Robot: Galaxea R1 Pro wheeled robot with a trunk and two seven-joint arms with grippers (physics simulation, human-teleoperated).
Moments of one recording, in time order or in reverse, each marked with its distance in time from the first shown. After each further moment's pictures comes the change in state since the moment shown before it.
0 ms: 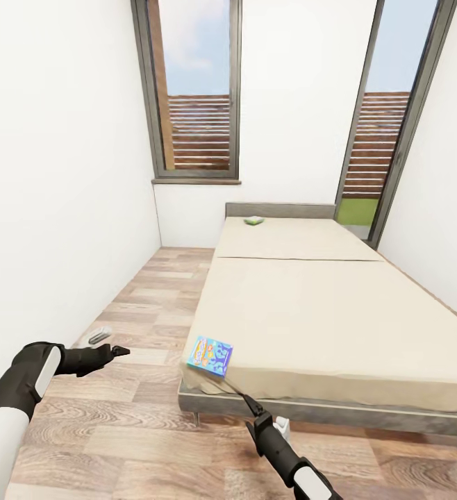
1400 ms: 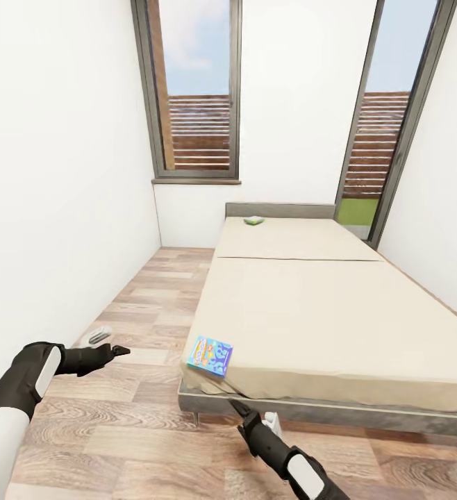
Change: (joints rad) left arm 0.000 -0.001 0.000 0.000 0.002 -0.007 0.000; right arm -0.007 0.000 0.160 -0.061 0.010 0.065 -0.116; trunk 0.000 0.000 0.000
